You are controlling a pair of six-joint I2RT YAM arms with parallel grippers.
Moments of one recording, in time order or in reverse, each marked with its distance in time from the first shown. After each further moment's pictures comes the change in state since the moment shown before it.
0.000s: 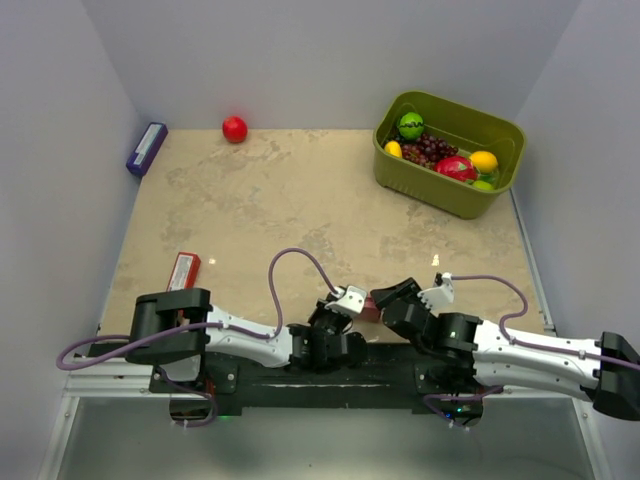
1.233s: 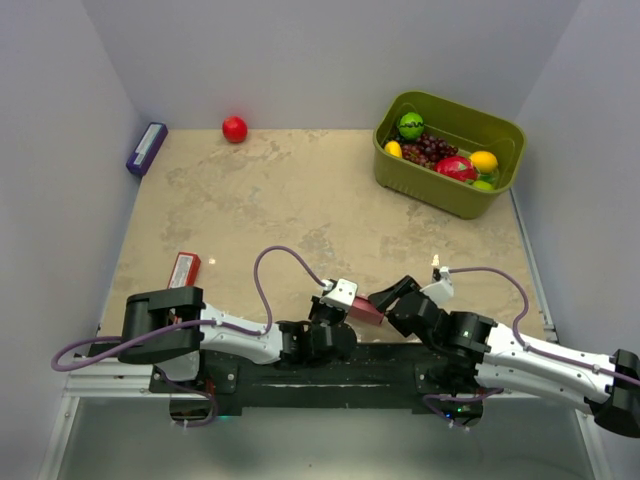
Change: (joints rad) left arm 0.044 -0.038 -0.100 0.248 0.096 0.043; right arm -0.081 -0.118 0.010 -0.044 -0.184 -0.183
